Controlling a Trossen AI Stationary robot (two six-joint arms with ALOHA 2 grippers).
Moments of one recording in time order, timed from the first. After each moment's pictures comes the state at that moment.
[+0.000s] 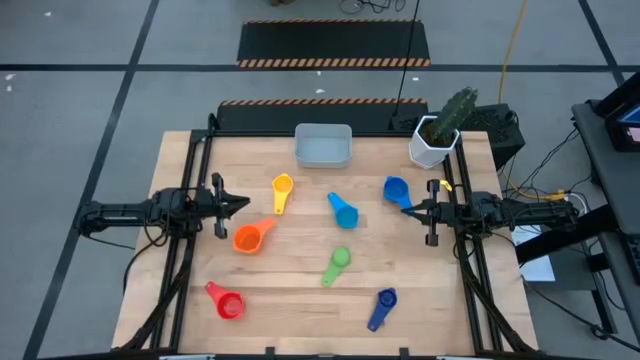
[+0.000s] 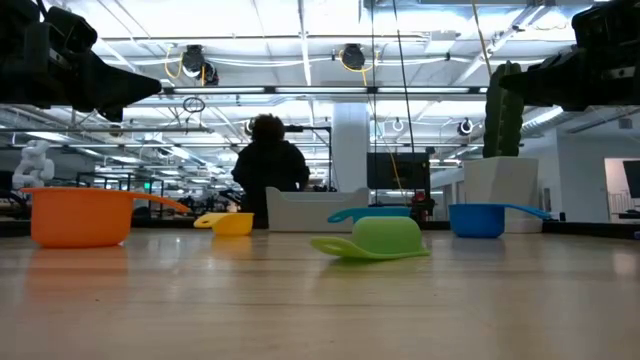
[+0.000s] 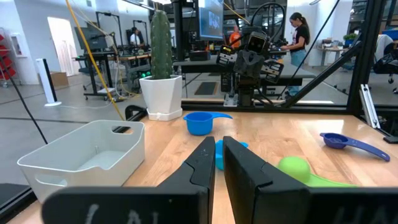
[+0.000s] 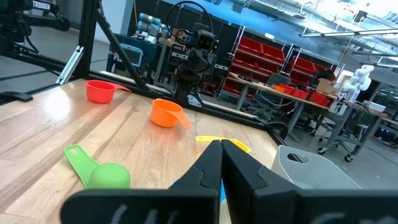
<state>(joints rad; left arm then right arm) 0.01 0.01 0.01 0.06 -0.13 0.05 0.07 0.00 0.02 0.02 0.10 -0.30</state>
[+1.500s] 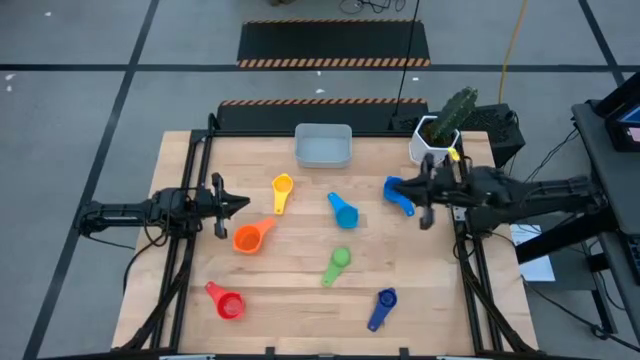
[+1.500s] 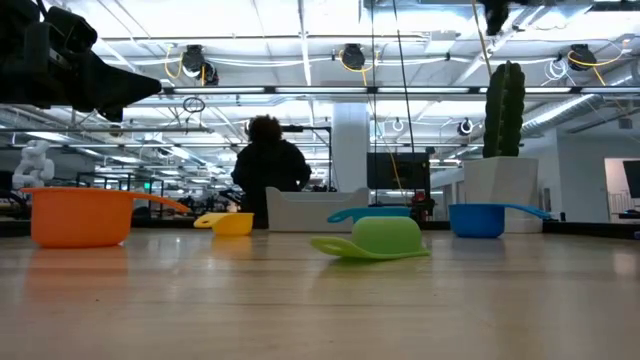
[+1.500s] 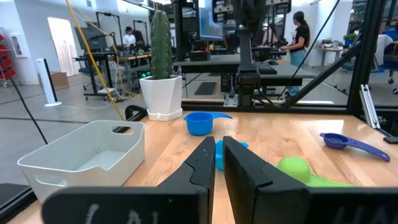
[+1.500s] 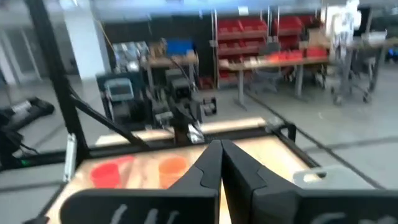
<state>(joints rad) 0.01 0.01 0.01 0.06 -0.13 0.05 0.07 0.69 0.62 0.04 0.20 0.09</state>
